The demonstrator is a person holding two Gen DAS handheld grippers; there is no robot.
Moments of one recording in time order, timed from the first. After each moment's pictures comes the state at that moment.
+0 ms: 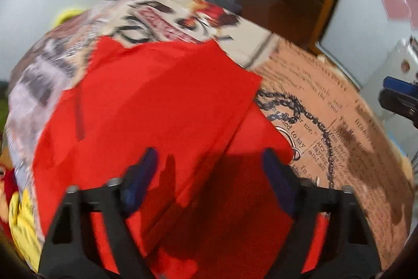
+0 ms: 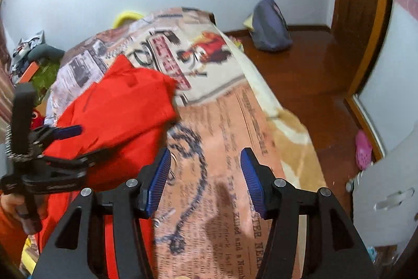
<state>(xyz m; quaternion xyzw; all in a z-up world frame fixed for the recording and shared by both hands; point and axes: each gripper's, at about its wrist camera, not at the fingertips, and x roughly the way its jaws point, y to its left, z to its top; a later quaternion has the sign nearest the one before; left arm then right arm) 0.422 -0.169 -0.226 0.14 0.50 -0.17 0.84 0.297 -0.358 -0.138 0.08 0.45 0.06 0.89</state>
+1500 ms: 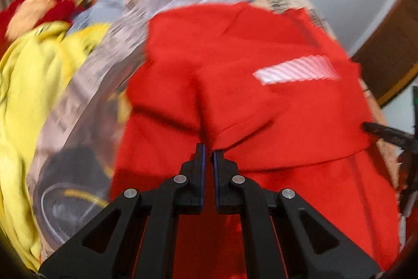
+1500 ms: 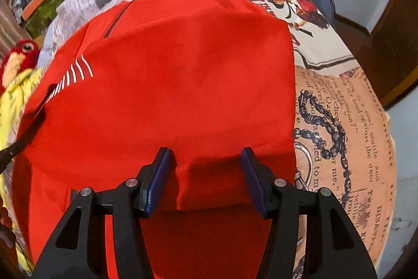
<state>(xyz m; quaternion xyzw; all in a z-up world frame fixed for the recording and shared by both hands) 0.297 0.165 -0.277 -0.14 0.50 0.02 0.86 0.350 -0.182 -0.213 -0.05 0.55 0.12 0.83</state>
